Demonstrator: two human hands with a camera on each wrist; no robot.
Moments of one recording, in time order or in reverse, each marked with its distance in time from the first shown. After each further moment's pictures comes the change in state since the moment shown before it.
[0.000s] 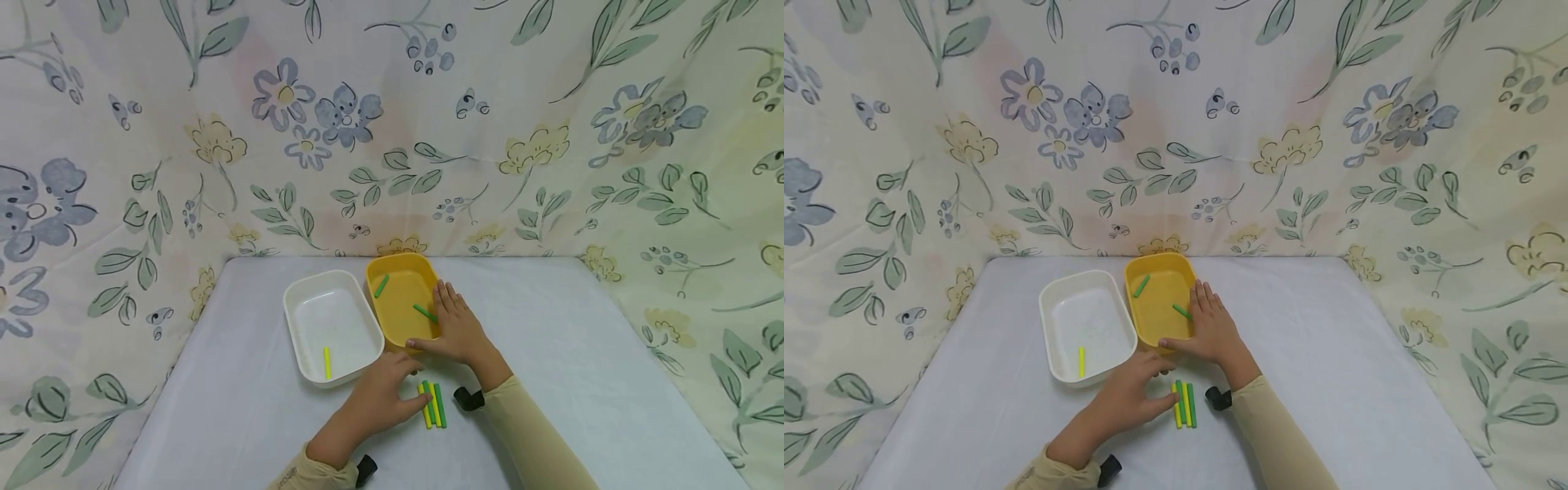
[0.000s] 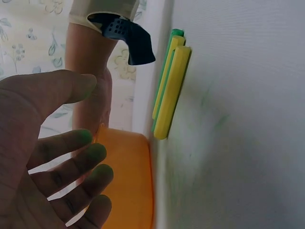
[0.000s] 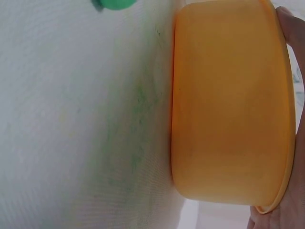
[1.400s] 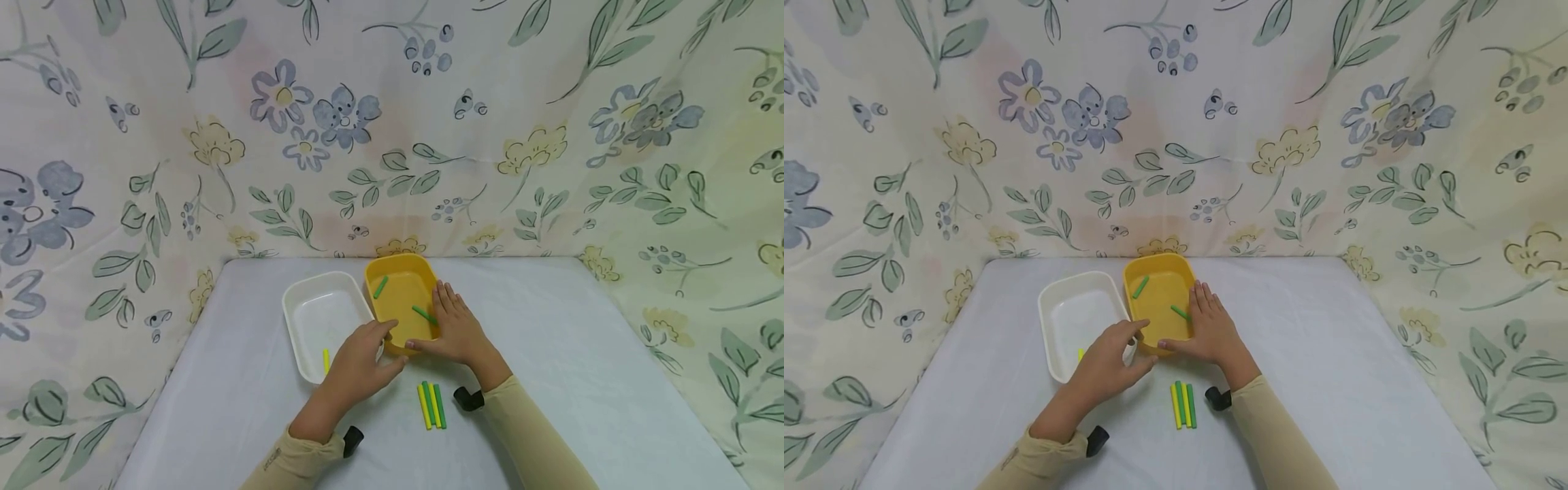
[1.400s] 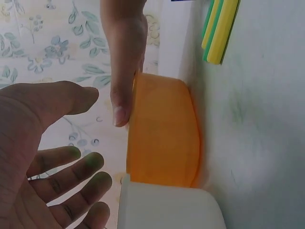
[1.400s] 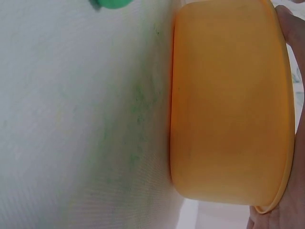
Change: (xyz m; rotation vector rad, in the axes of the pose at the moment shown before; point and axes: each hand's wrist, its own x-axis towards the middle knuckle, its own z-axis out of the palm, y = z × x) left_hand 0.018 -0.022 -0.039 0.027 0.096 -0.165; right_hand 0.000 0.000 -0.001 -0.013 -0.029 0.018
